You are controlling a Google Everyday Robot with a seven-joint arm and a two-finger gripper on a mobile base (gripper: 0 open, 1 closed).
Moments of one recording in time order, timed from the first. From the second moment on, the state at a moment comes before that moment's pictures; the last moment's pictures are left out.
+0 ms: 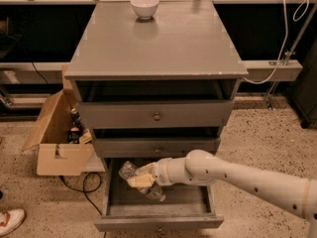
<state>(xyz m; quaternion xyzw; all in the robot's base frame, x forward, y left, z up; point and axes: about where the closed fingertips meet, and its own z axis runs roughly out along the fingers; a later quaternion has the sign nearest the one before) 0.522 0.071 0.485 -0.37 0.78 0.39 0.31</state>
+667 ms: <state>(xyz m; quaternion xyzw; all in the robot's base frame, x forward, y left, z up) 0.537 0.108 0.427 -0.34 0.78 0.42 0.31</state>
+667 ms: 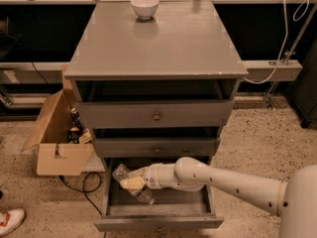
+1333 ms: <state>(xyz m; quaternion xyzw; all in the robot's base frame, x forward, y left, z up) 0.596 0.103 0.328 -0.31 0.82 0.38 0.30</state>
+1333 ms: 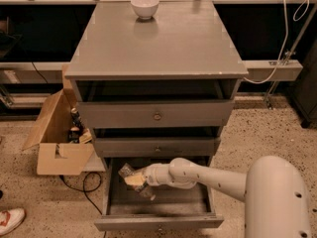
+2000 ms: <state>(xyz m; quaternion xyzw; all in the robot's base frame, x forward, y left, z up) 0.616 0.094 0.287 -0.29 0.83 0.37 0.30</state>
